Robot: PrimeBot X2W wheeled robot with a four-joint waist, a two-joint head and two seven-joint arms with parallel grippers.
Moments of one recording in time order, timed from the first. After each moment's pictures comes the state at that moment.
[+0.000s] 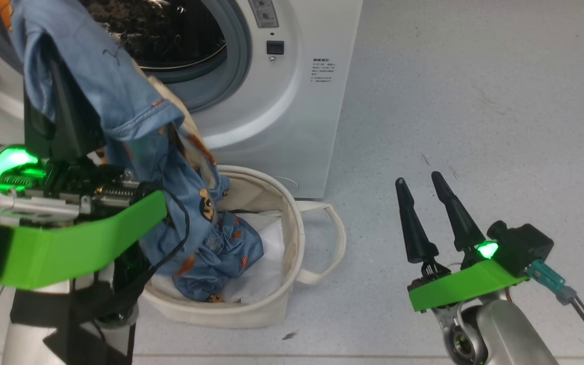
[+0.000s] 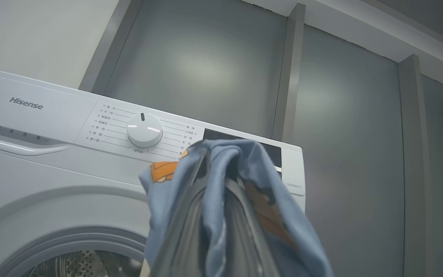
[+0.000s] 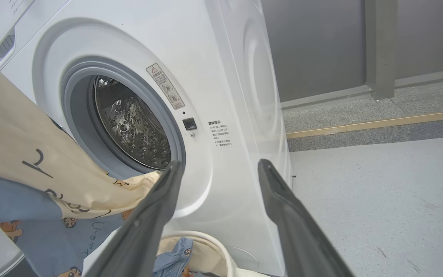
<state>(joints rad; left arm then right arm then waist) -0.51 0.04 -0.09 -0.28 -0.28 0.08 -0.26 -0.23 -0.06 0.23 0.14 0.36 0.13 -0.26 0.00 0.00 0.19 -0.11</state>
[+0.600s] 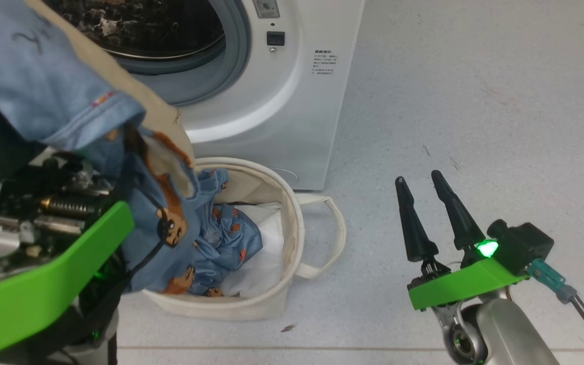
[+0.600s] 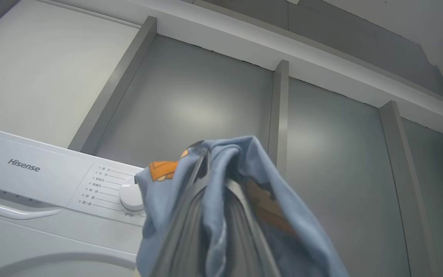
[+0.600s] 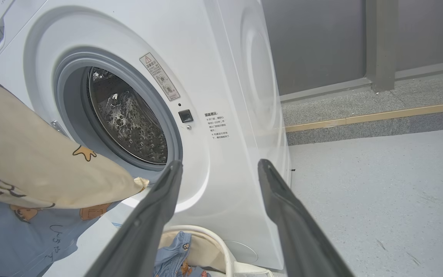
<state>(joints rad) -0.52 0.04 -0.06 -0.50 -0.27 0.10 -0.26 -0.24 -0.06 0.23 0.14 0.36 0.13 -0.26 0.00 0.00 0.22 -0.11</state>
